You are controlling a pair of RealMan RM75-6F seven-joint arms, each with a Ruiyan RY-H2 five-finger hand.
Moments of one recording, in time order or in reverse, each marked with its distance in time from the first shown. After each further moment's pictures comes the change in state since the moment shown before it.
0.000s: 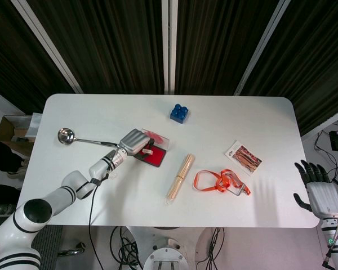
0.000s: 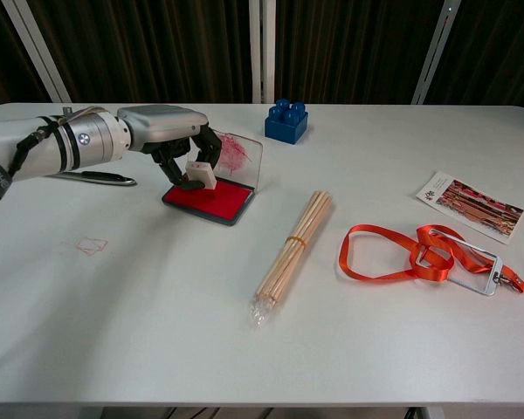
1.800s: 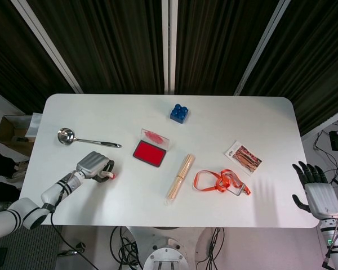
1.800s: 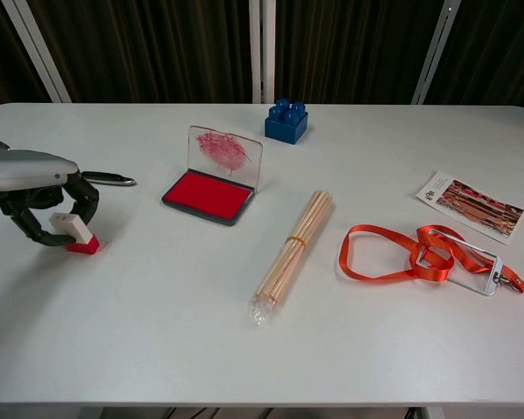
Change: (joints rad) left arm 0.268 0.384 0.133 -0.485 -0.031 0.033 0.173; right arm 0.005 0.007 -0.012 -0.011 0.000 -0.019 -0.011
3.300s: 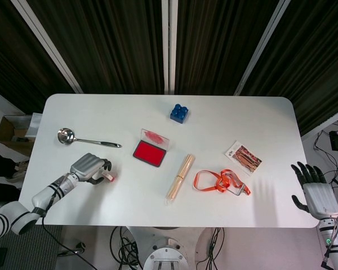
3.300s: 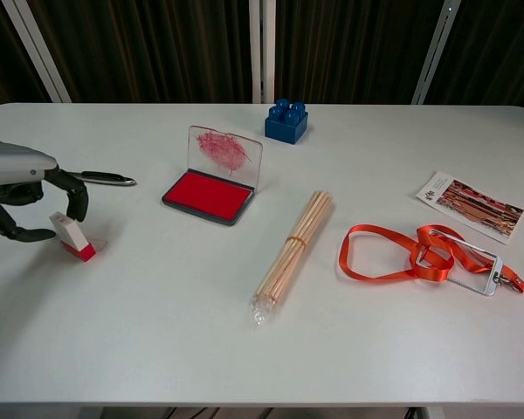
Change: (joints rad) left arm 0.027 0.091 0.009 -0.095 0.045 0.042 0.025; right arm 0.006 0.015 -0.002 -0.036 0.013 -0.019 -0.047
